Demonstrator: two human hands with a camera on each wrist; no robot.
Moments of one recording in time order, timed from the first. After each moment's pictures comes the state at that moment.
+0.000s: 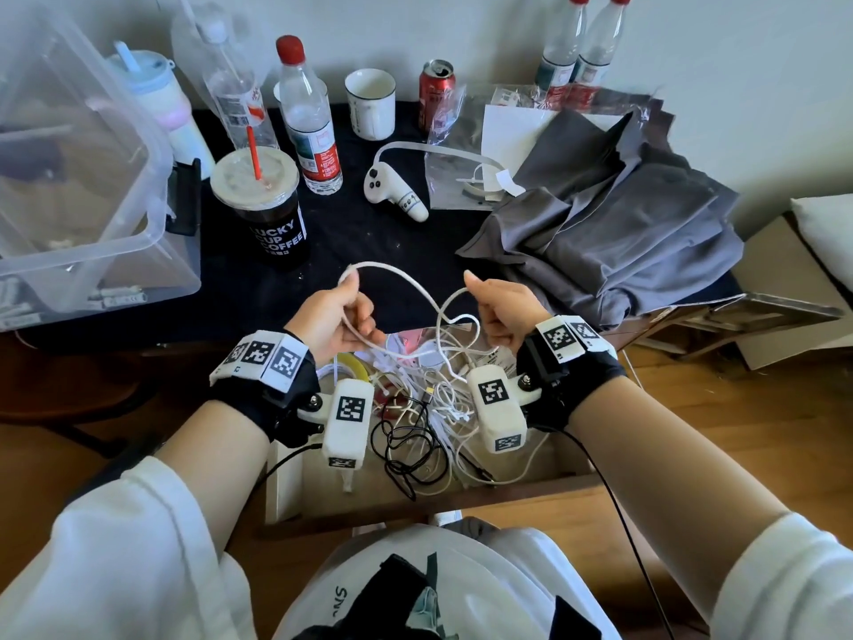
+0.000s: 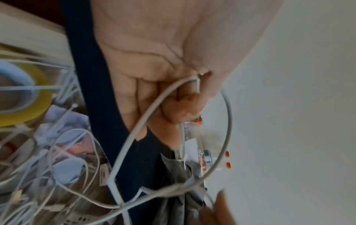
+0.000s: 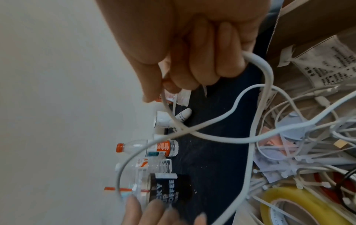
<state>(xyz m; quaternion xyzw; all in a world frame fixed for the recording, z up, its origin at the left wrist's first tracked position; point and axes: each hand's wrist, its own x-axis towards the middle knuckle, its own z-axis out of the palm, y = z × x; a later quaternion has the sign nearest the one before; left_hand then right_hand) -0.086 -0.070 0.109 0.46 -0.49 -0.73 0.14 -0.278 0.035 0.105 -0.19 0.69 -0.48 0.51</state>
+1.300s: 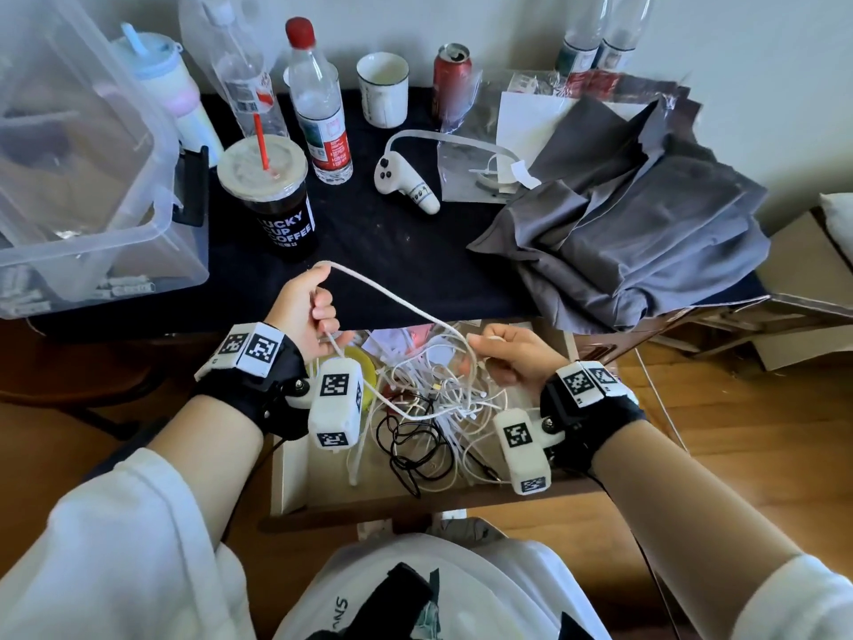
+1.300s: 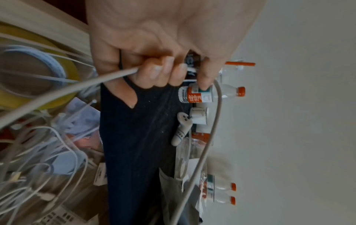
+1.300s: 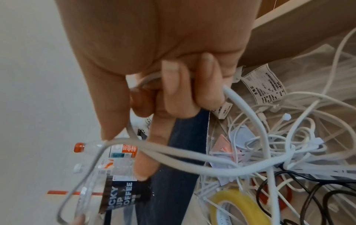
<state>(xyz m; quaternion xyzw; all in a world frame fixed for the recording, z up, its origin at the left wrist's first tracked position) -0.070 -0.090 0.107 0.56 -0.29 -0.75 0.17 -0.272 0.070 0.076 -0.25 0.60 -0.46 0.61</state>
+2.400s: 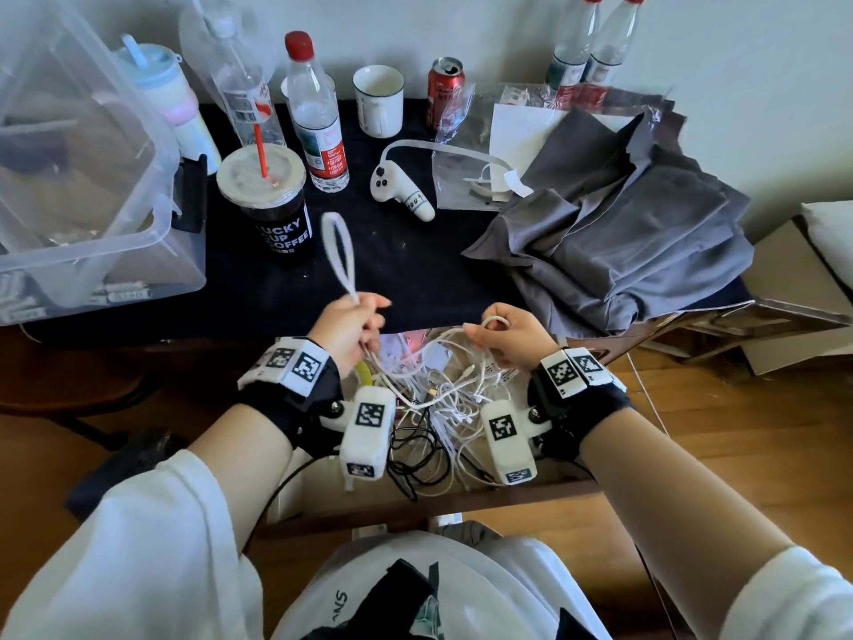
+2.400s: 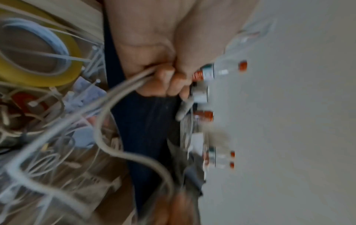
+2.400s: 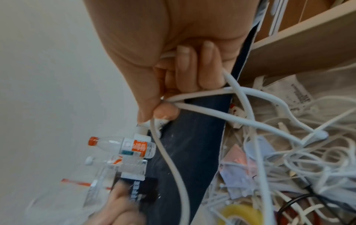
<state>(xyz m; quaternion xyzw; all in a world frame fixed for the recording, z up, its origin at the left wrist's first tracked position) -0.101 -0.060 0.082 0.48 -0.40 -0.74 0.23 -0.280 0.056 0.074 -0.28 0.70 -0.46 0.47</state>
